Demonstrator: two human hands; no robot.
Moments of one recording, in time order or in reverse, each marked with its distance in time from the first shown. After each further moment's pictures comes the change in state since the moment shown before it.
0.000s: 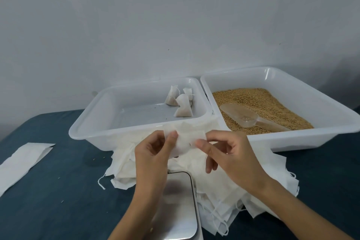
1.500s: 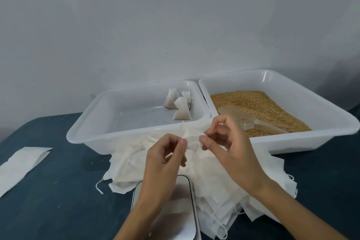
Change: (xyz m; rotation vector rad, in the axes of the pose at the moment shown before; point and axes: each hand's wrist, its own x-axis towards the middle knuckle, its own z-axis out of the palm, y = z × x) left_hand -0.003 -0.003 0.007 0.119 -0.170 0.030; right_hand 0.008 0.006 -0.004 -0.037 0.125 -0.105
